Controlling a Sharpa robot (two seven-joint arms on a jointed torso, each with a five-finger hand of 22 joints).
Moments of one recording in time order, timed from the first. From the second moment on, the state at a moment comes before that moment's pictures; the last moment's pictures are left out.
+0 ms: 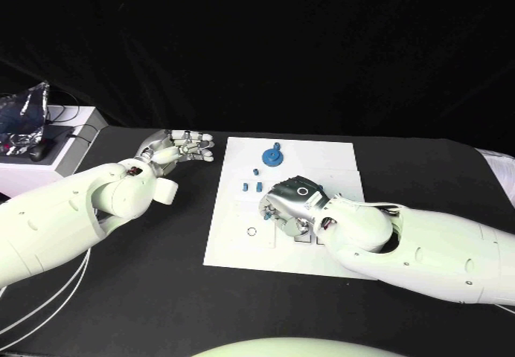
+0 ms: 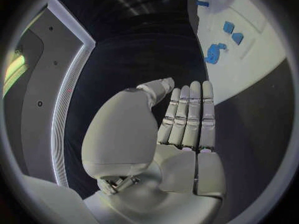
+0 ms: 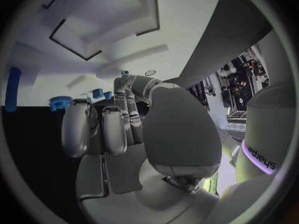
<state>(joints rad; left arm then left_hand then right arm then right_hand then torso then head) 1.00 -0.88 0.27 1.36 -0.25 -0.13 0.24 1.40 -0.20 0.57 0.04 0.17 0.93 0.21 0.21 0.29 1.00 0.16 0.26 0.07 0.89 0.11 0.69 0.23 0.18 0.78 0.21 0.54 0.51 1.14 -0.70 -0.12 1.67 -1.95 -0.34 -0.23 1.38 -0.21 0.69 0.03 0.21 1.10 0.12 0.20 0.49 1.29 0.05 0.07 0.14 1.47 -0.02 1.38 1.21 0.08 1.46 0.08 1.26 1.31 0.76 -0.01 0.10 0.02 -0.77</state>
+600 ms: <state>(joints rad) 1.00 -0.88 0.27 1.37 -0.25 -0.13 0.24 1.40 -0.20 0.57 0.04 0.17 0.93 0.21 0.21 0.29 1.00 0.16 0.26 0.07 0.89 0.11 0.69 0.23 0.18 0.78 0.21 0.54 0.51 1.14 -0.69 -0.13 1.66 -1.97 -0.34 -0.25 1.38 -0.21 0.69 0.03 0.21 1.10 0.12 0.20 0.49 1.29 0.05 0.07 0.14 1.47 -0.02 1.38 1.21 0.08 1.46 0.08 1.26 1.31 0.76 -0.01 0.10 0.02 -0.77</state>
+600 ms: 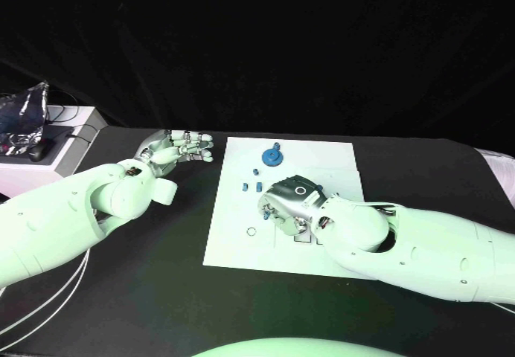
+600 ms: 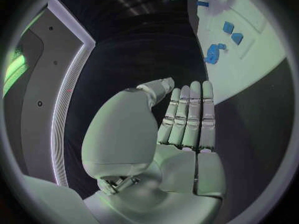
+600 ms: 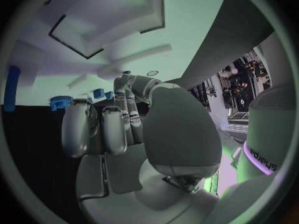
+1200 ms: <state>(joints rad) 1.00 -0.88 0.27 1.37 -0.25 -0.13 0.24 1.40 -0.20 0.57 0.04 0.17 0.93 0.21 0.21 0.29 1.00 0.16 0.26 0.07 0.89 0.11 0.68 0.23 0.18 0.78 0.21 0.54 0.51 1.14 -0.68 -0.12 1.66 -1.98 -0.31 -0.26 1.38 -0.21 0.69 0.02 0.21 1.10 0.12 0.20 0.49 1.29 0.05 0.07 0.14 1.47 -0.02 1.38 1.20 0.08 1.46 0.08 1.26 1.31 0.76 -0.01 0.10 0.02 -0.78</state>
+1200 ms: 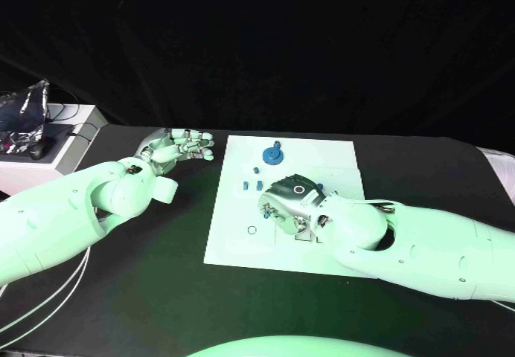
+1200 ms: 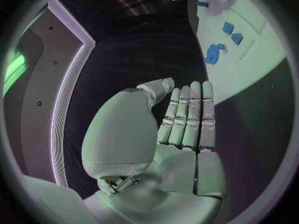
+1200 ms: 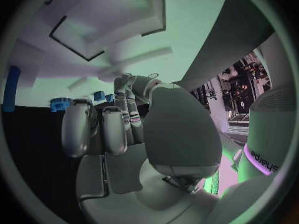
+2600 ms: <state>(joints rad) 1.00 -0.88 0.27 1.36 -0.25 -0.12 0.22 1.40 -0.20 0.57 0.04 0.17 0.93 0.21 0.21 0.29 1.00 0.16 0.26 0.07 0.88 0.11 0.68 0.22 0.18 0.78 0.21 0.53 0.51 1.14 -0.75 -0.12 1.72 -1.95 -0.42 -0.25 1.29 -0.28 0.56 0.06 0.14 0.94 0.10 0.10 0.44 1.14 0.09 0.06 0.08 1.46 0.00 1.38 1.15 0.08 1.47 0.10 1.18 1.31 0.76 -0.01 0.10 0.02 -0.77</state>
